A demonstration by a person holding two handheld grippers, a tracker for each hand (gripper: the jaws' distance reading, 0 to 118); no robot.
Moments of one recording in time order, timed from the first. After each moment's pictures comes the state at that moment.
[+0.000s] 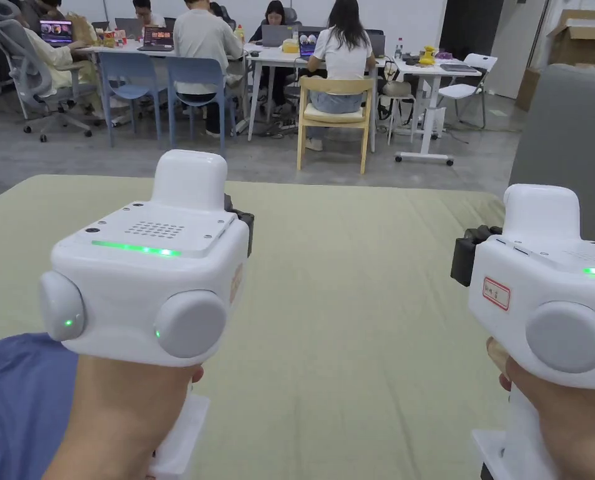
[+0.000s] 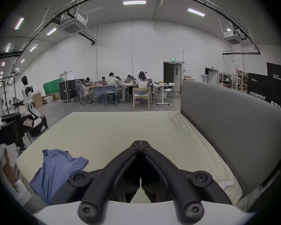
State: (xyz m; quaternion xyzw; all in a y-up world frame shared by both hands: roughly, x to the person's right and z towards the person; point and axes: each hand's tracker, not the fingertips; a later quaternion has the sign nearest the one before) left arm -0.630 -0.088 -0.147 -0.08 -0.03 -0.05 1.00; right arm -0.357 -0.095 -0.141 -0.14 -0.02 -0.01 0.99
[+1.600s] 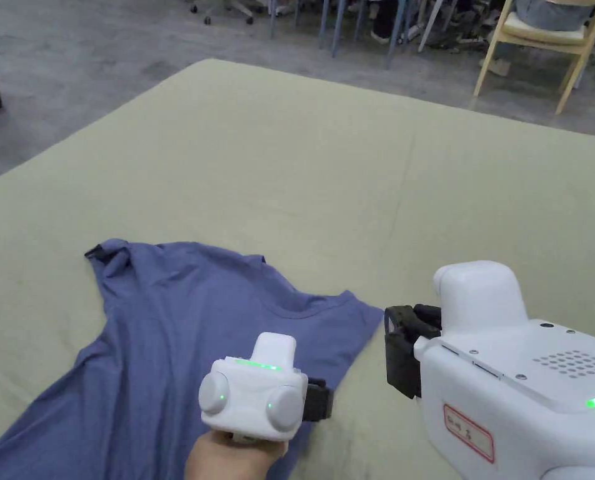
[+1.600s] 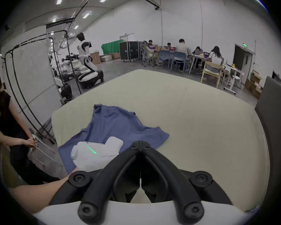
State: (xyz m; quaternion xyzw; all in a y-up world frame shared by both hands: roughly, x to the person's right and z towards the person) left arm -0.849 -0.450 -0.312 -0.48 0.06 0.05 0.87; right arm -0.654 -0.226 -0.252 -0.29 0.29 0.08 0.91
